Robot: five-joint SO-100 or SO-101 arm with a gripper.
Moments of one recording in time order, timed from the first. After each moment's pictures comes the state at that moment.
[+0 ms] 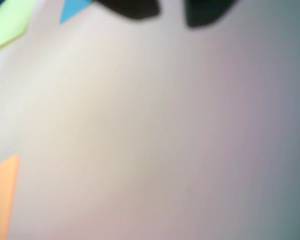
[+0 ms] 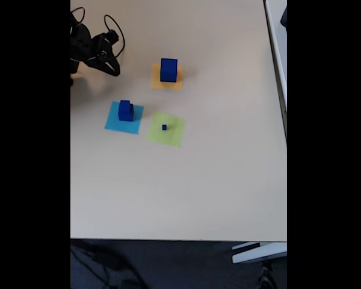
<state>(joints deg) 8.1 192.3 180.0 64.2 -5.4</state>
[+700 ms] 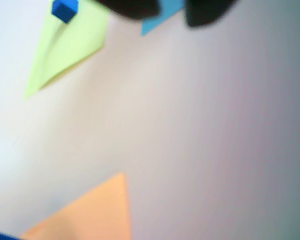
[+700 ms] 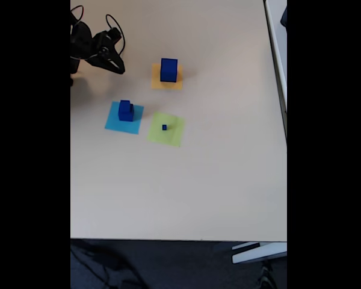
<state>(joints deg) 8.4 192.3 176.8 58.0 -4.4</state>
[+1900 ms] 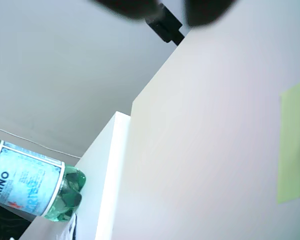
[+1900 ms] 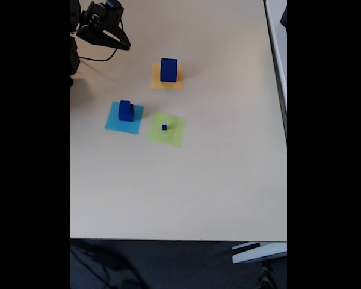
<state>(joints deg) 13.2 174.2 147.7 56.2 -13.1</state>
